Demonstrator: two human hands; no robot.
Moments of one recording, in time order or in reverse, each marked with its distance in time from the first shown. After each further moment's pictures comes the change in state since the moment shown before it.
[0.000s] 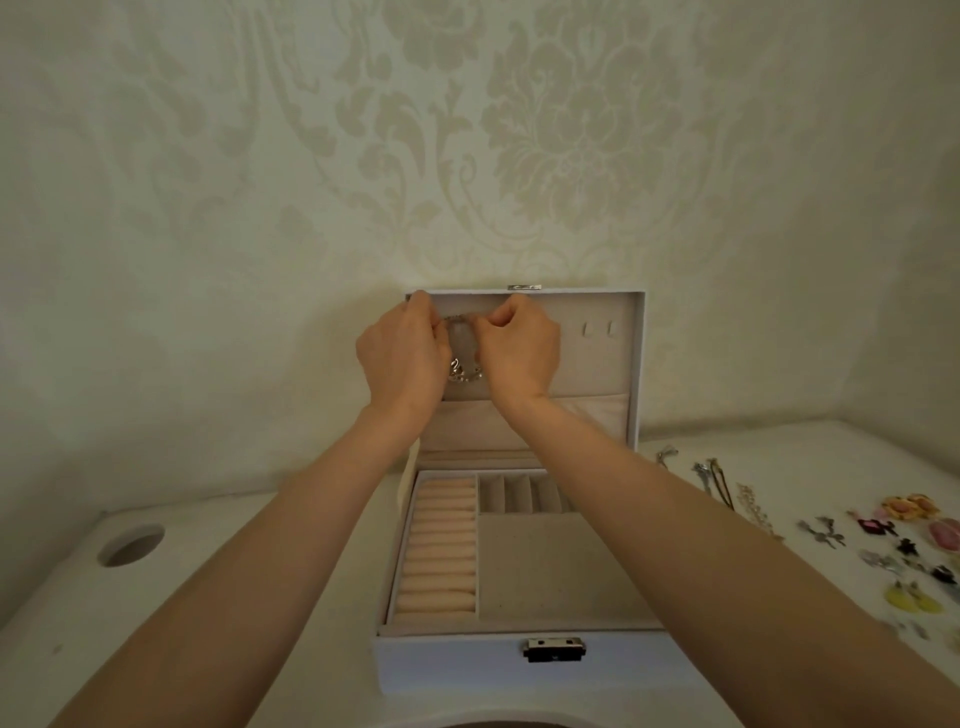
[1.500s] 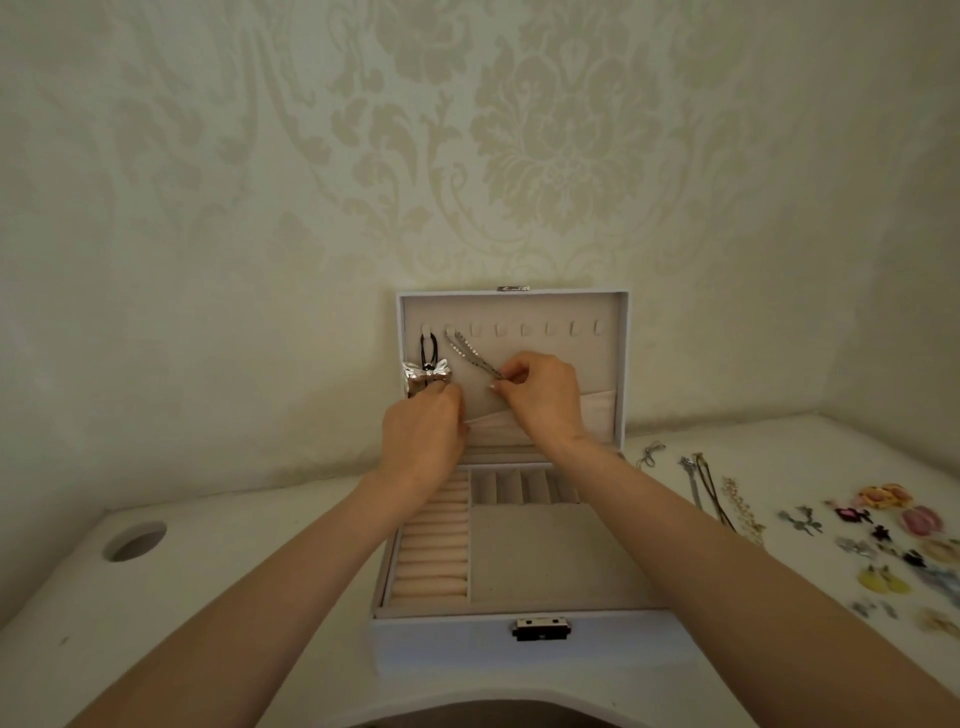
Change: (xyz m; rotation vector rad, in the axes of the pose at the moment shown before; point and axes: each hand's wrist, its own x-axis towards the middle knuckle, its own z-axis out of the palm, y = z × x) left_hand -0.060 -0.004 0.005 0.134 -0.459 0.177; right_hand -0.014 0.044 -0.040 -0.231 -0.269 -0.086
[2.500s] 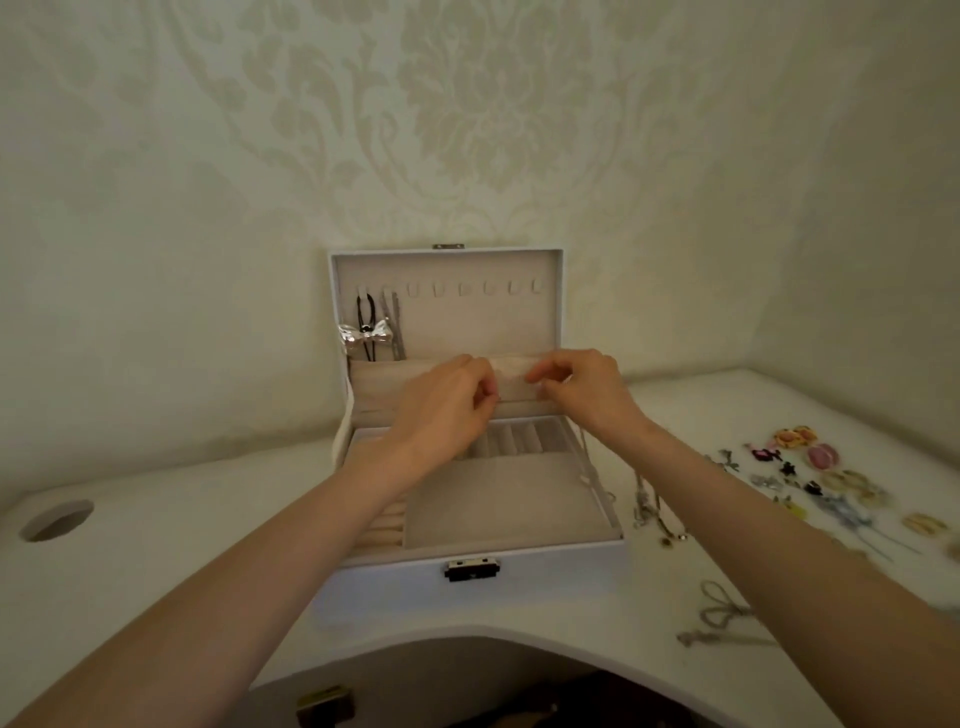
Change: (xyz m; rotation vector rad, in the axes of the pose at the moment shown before) left_hand -0.011 0.061 0.008 -0.301 -0.007 0.248; right_hand -0.027 0.073 -0.080 -0.124 -0.116 -0.007
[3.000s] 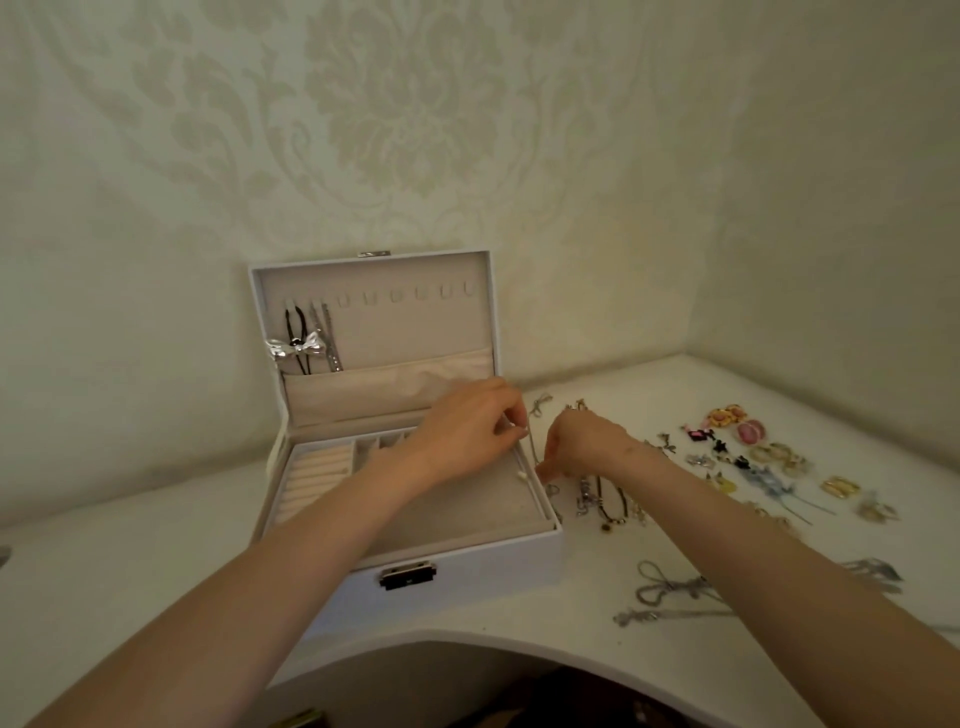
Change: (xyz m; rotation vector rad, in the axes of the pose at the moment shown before) left_hand 0.015 0.053 0.033 -0.075 -0.228 0.280; right_hand -0.030 0.048 -0.025 -0.464 -0.470 0.316
